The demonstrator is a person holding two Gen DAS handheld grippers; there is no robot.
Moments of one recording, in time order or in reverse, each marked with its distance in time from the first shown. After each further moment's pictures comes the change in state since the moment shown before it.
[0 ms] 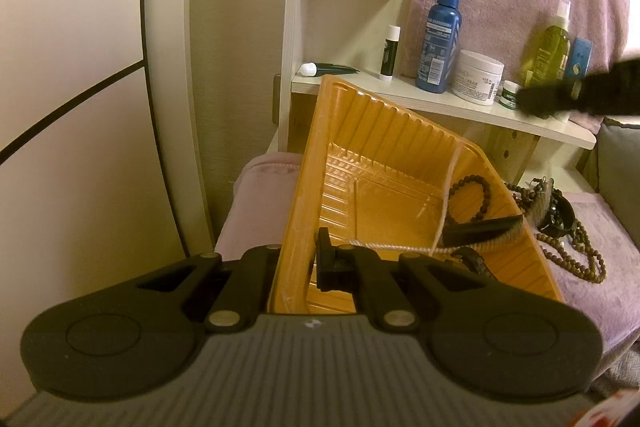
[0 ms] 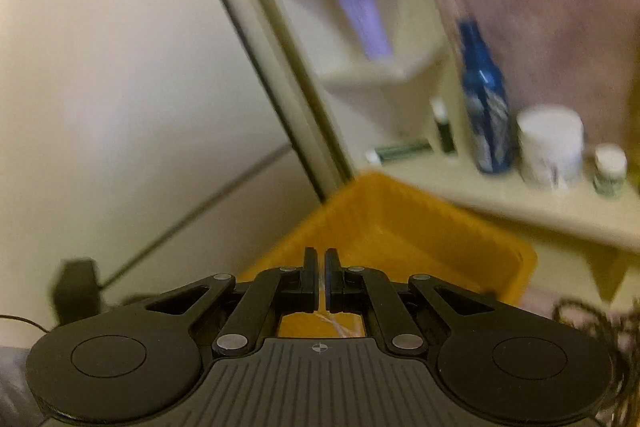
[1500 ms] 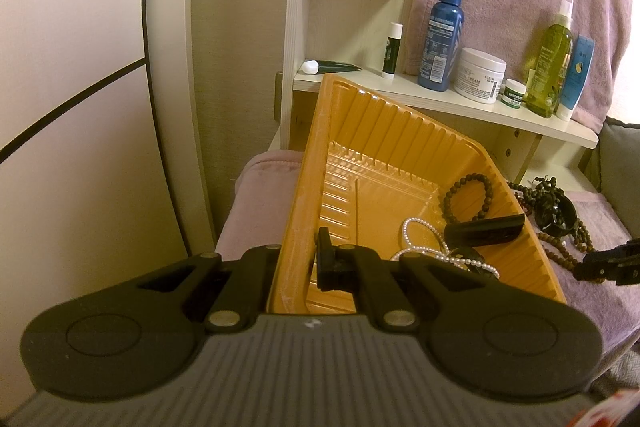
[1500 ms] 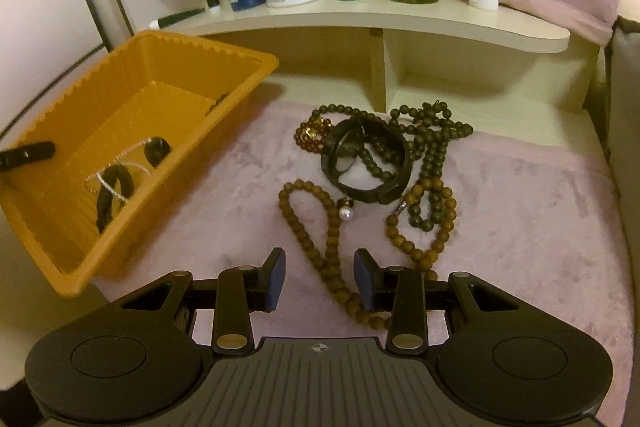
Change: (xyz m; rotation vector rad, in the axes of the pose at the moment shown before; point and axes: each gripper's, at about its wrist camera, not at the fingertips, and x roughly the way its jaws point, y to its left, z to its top) left arm 0.000 0.001 -0.001 0.000 0.004 0.004; right arm -0.064 -0.089 -0.120 0.067 0.174 -0.488
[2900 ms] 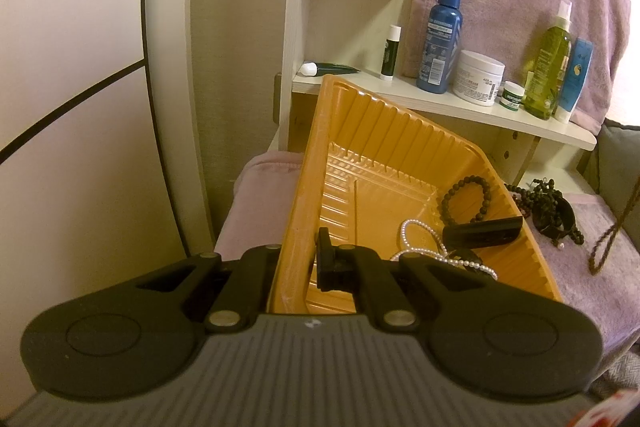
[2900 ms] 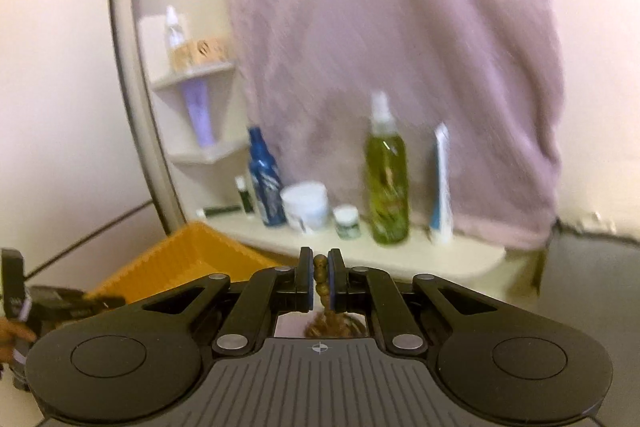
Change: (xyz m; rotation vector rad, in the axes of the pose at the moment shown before) left arm 0.000 0.000 0.003 0.001 0.003 -0.005; right arm -0.150 -0.005 0.071 -0.049 -0.457 0.088
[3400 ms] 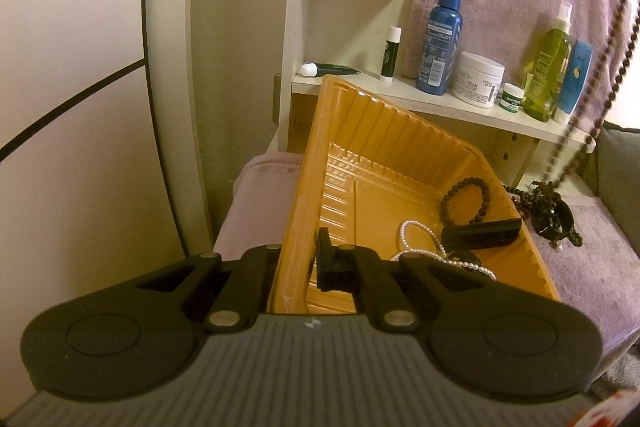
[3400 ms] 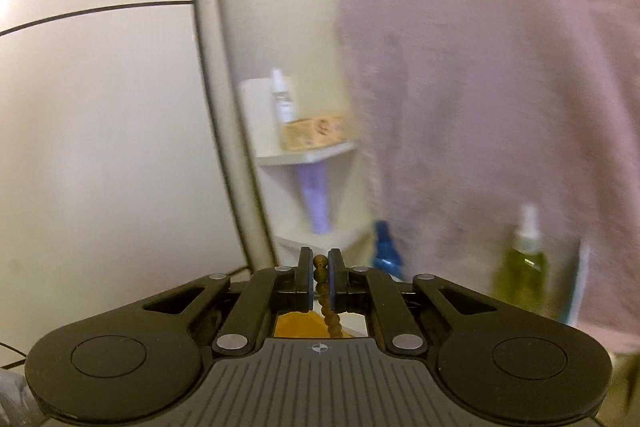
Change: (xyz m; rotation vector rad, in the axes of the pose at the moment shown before) left arm -0.001 0.001 0.000 -0.006 -0.003 -0.006; right arm 0.033 0.063 0.068 -0.047 -0.121 0.279
